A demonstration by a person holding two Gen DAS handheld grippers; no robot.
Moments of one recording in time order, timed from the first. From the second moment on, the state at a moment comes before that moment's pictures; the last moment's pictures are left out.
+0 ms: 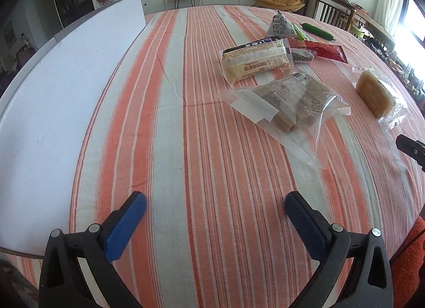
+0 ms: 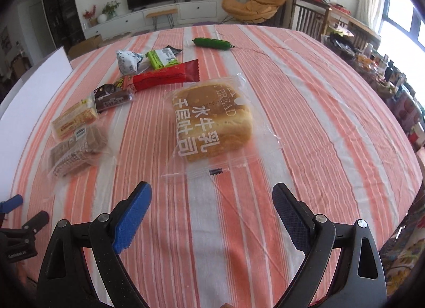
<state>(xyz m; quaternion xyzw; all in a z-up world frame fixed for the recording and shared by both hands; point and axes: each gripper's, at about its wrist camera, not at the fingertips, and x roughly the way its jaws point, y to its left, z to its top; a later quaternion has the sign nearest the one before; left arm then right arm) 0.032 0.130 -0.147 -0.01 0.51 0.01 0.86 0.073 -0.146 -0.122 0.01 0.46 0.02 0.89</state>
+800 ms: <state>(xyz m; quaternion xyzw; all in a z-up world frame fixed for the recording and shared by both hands) 0.113 0.055 -0.134 0.08 0.55 -0.20 0.81 0.057 -0.139 -0.148 0.01 0.45 0.02 0.89</state>
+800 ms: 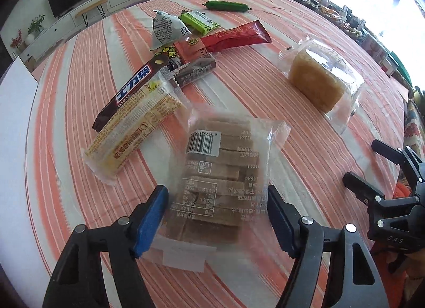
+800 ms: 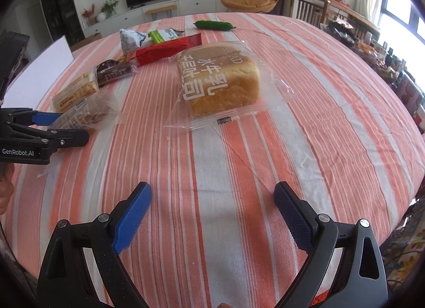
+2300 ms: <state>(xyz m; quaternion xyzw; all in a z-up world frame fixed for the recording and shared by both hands) -0.020 0.157 -0.136 -0.04 0.49 -0.08 0.87 0.184 0.091 -0.141 -0.04 0.56 0.23 0.79</state>
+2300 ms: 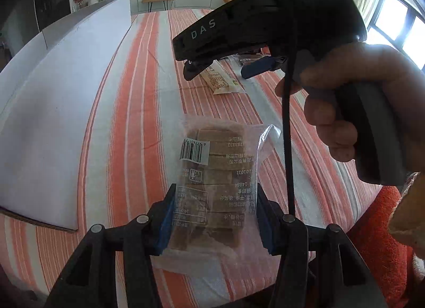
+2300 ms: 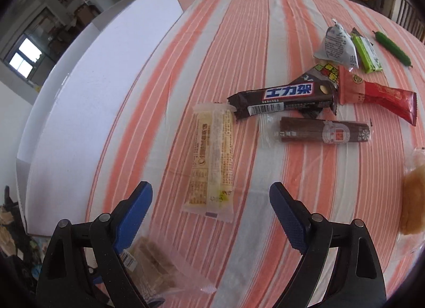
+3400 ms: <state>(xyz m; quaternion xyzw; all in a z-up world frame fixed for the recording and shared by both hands) 0.015 0.432 -0.004 -0.14 0.34 0.20 0.91 0.151 0.244 0.058 0.08 0.42 0.44 0.79</state>
